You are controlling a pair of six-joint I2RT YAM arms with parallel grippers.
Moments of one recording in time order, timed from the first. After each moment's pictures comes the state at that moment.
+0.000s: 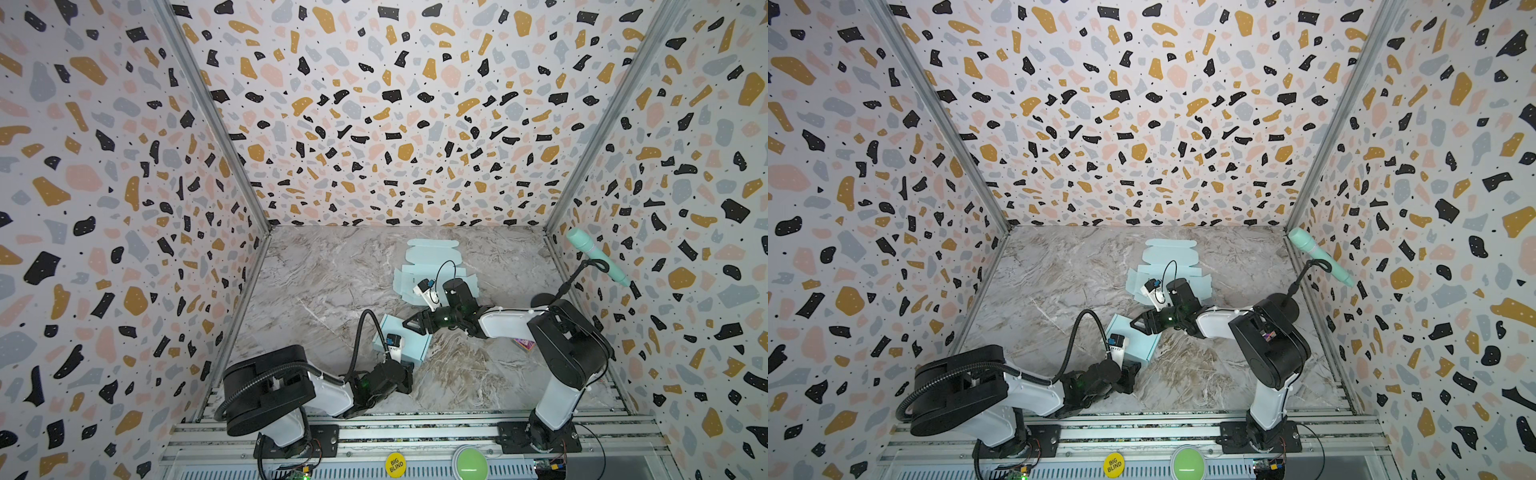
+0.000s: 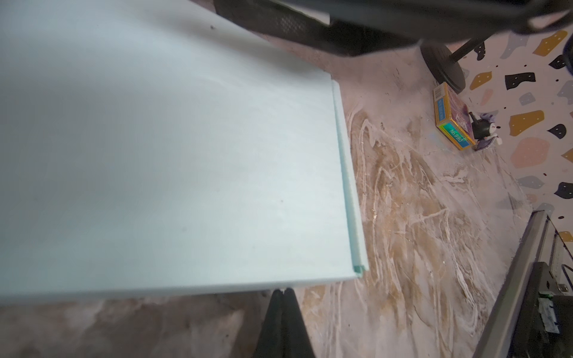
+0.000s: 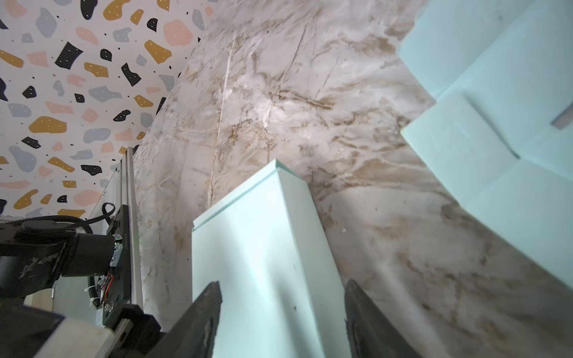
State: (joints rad) left arm -1.16 1.55 0.30 0.64 -0.27 -0.83; right arm 0.62 1.77 0.81 0.26 -0.67 0.29
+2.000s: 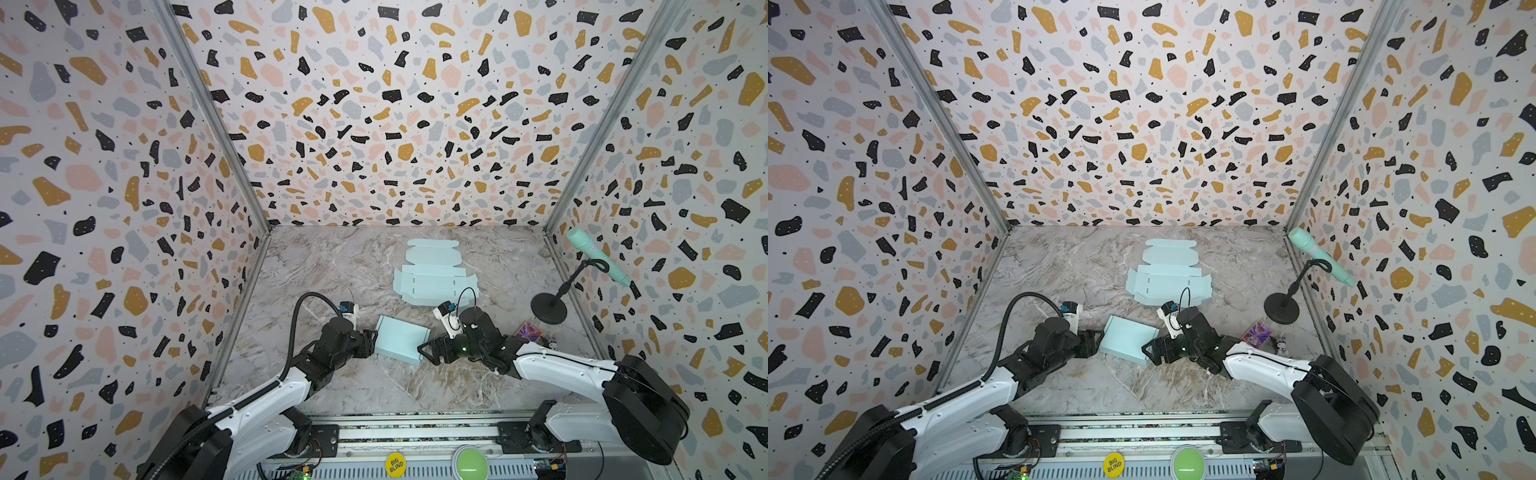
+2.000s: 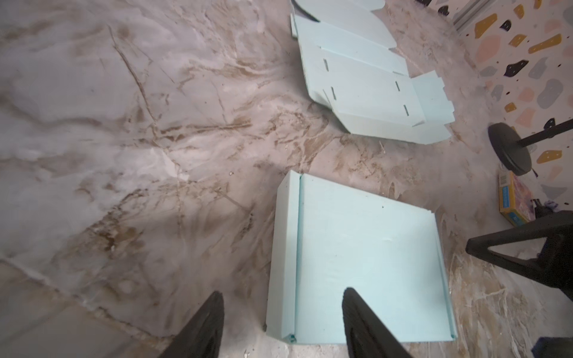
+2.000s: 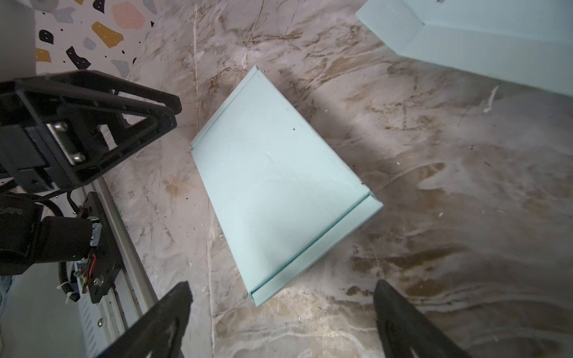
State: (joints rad) left arm -0.55 1.05 0.33 0.05 0.04 -0.50; right arm 0.78 1.30 0.52 0.07 -0.32 0.43
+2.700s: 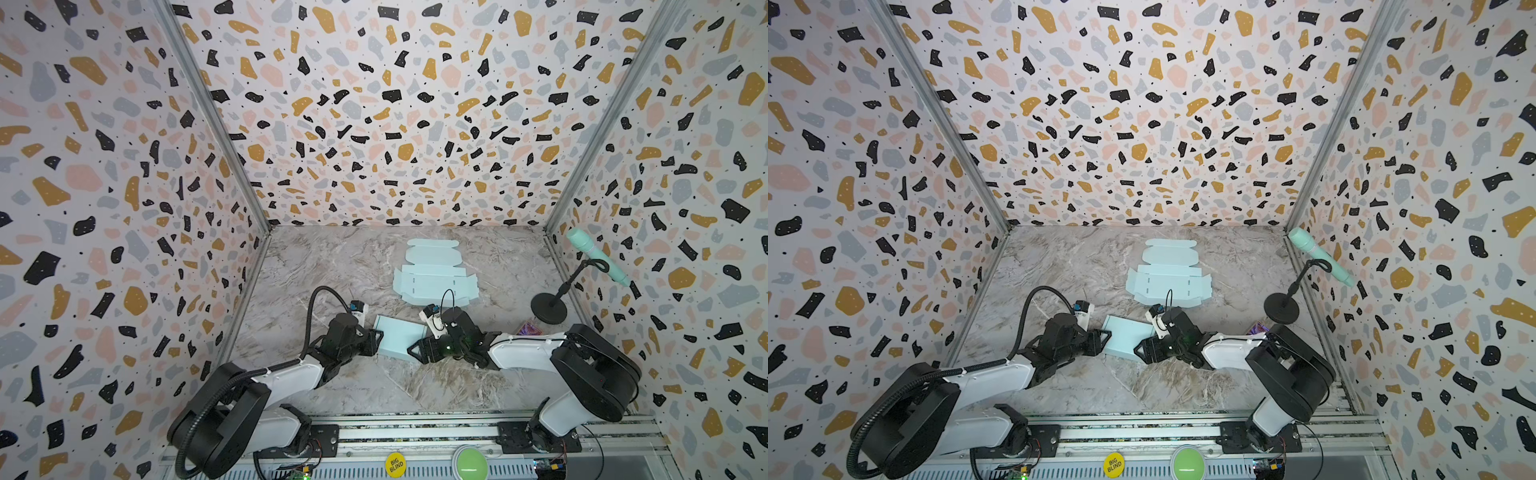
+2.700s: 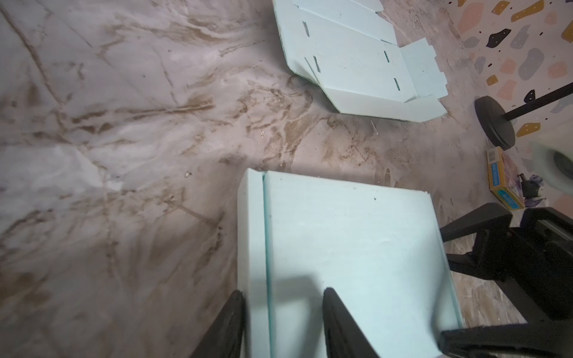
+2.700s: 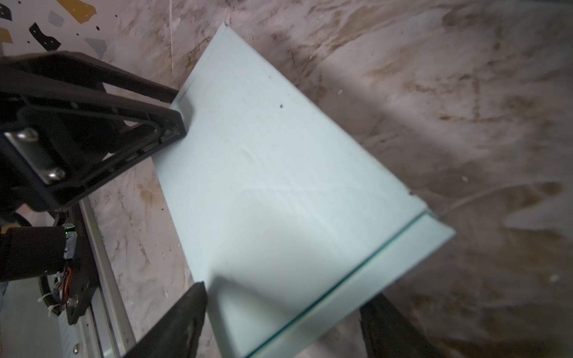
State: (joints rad) left arm -0.53 1.28 0.33 0.30 0.17 -0.48; right arm 0.81 1.58 0.61 0.22 -0.35 0.45
